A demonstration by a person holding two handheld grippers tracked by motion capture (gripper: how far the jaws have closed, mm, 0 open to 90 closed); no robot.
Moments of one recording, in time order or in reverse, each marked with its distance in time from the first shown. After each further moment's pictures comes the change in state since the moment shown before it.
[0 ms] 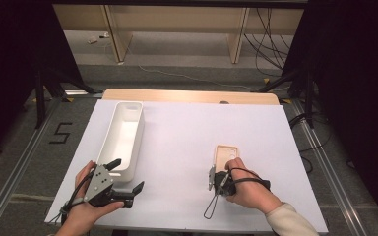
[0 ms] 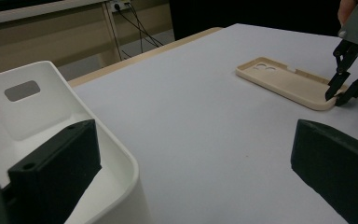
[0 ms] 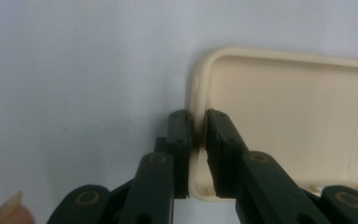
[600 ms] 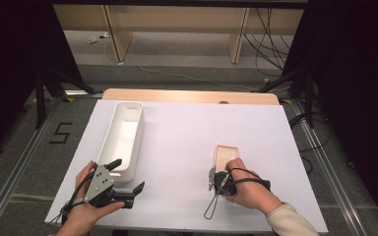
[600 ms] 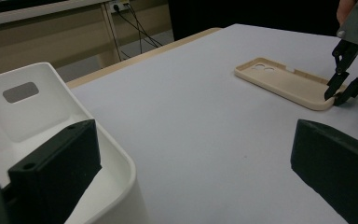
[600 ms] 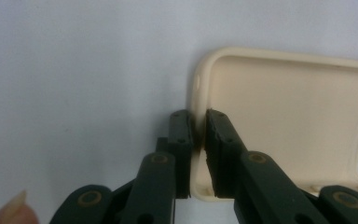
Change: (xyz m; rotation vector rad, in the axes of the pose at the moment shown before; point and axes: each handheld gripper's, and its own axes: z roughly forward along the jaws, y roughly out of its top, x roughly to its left) left arm -0.001 0.000 0.000 -0.003 -0.005 0.003; right arm 0.001 0.000 0.000 -0.005 0.003 -0.001
